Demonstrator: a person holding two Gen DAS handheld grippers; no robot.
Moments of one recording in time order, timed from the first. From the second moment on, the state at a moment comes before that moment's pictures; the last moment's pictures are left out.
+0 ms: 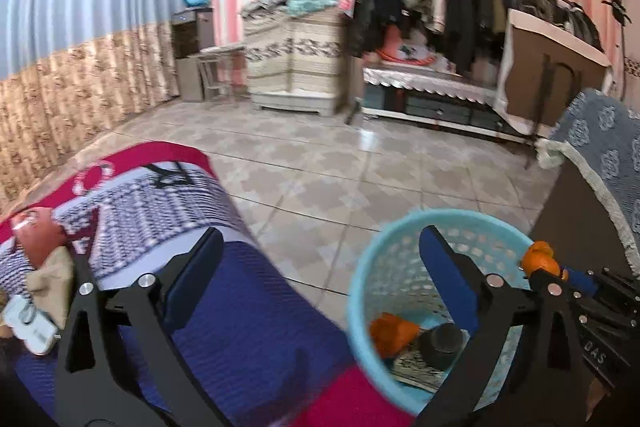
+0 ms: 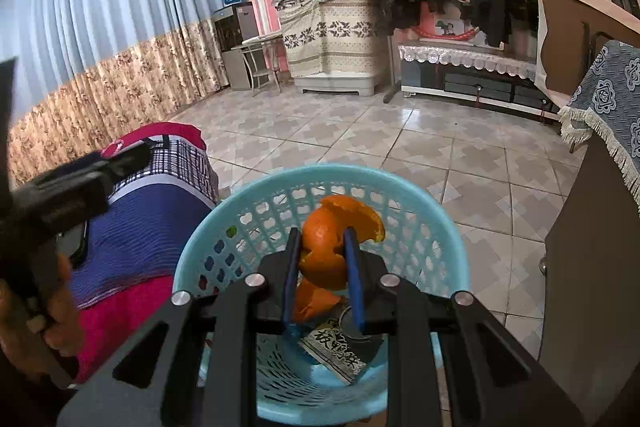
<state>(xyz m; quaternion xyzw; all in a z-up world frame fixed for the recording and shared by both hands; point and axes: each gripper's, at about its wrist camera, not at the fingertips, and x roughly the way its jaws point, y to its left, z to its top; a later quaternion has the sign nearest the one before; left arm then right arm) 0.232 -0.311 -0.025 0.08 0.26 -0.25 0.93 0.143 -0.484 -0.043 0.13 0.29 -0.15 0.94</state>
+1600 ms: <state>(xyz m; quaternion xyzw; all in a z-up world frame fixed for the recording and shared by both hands) 0.180 0.024 -0.032 0.03 0.28 0.01 0.96 0.178 -0.292 -0.009 0.03 0.25 -0.02 0.97</state>
